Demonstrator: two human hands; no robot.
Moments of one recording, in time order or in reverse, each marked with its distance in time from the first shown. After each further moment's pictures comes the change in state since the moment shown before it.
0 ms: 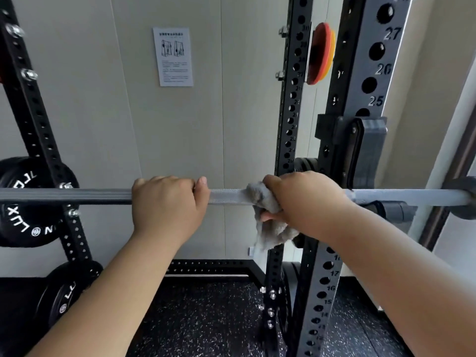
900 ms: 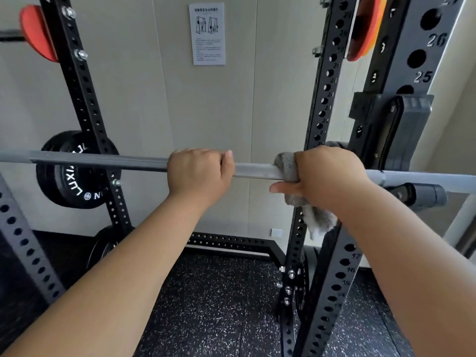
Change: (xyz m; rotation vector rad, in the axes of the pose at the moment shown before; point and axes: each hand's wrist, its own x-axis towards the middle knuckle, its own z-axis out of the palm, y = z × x) left_hand 0.000 -0.006 -0.001 -0.029 0.027 0.015; right_hand 0.007 -0.012 -0.006 0.119 -0.005 0.101
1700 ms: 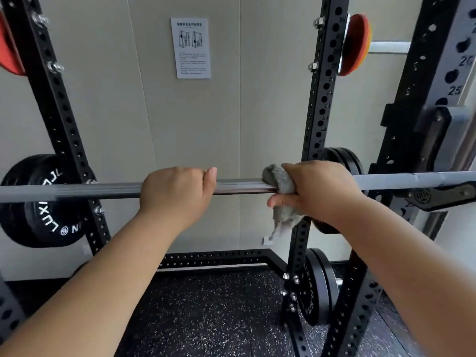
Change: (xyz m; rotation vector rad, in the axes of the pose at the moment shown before) left_hand 0.003 -0.176 -0.006 -0.071 -0.175 0.143; right_hand 0.042 -0.132 0.011 0.001 0.219 -0.046
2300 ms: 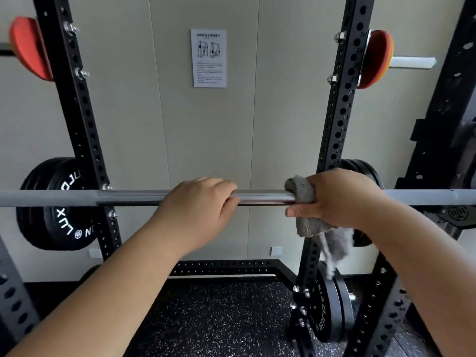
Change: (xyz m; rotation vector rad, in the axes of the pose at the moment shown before) left_hand -0.015 -0.045 -0.010 -0.233 -0.015 0.322; right_hand 0.022 -0.040 -0.031 -0.017 -0.282 0.169
